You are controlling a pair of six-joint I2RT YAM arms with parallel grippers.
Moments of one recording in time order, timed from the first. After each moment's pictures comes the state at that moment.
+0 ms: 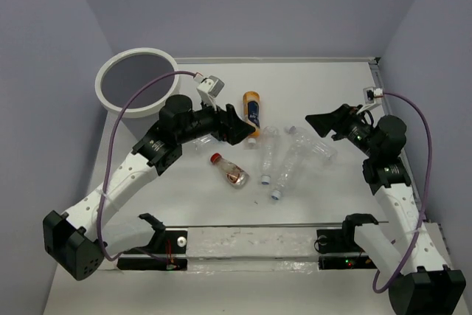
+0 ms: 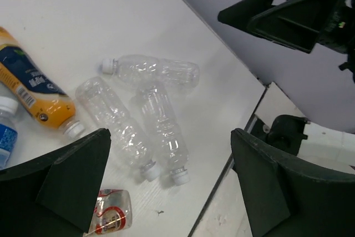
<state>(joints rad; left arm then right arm) -0.63 1.06 0.98 -0.08 0.42 -0.44 0.04 0.78 0.68 0.08 -0.60 0.64</state>
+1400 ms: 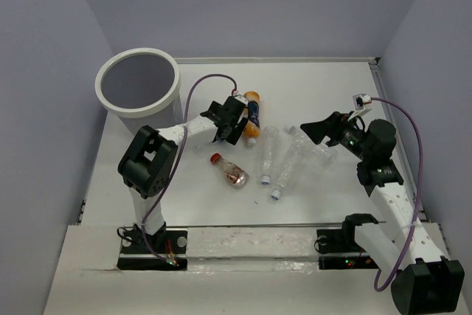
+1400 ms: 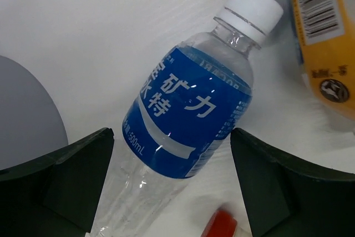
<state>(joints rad) -0.67 1.81 1.20 -0.34 -0.42 -0.02 0.07 0.80 0.57 0.13 -0.60 0.58</state>
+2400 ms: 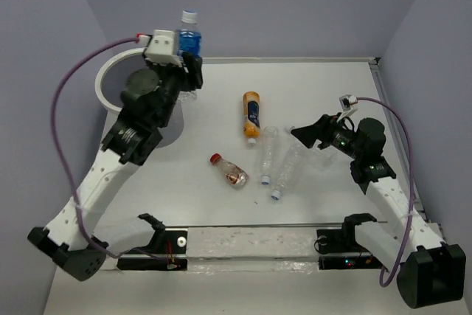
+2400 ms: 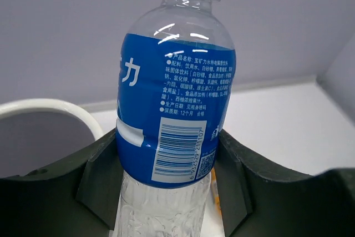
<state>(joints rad) -0.61 1.17 1.36 -0.23 -0.35 -0.06 0.12 0.87 0.55 0.18 -0.63 0.58</state>
